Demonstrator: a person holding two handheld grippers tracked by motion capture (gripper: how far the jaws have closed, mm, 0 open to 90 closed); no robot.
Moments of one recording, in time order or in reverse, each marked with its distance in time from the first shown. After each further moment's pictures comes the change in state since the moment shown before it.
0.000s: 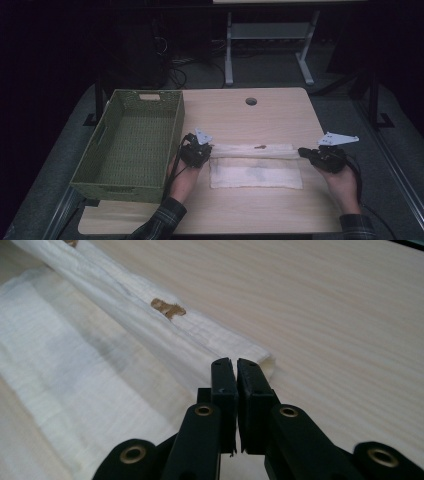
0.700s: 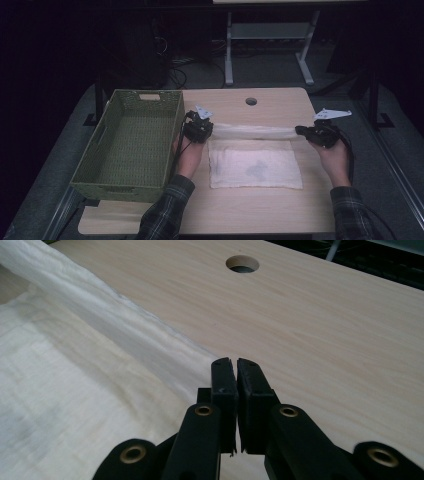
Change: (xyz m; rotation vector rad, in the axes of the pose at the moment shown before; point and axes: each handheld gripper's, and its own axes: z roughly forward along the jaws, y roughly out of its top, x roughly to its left) left arm 0.031 0.050 0.028 -0.081 0.066 -0.064; right arm -0.046 0.044 0.035 -0.025 -0.031 0.056
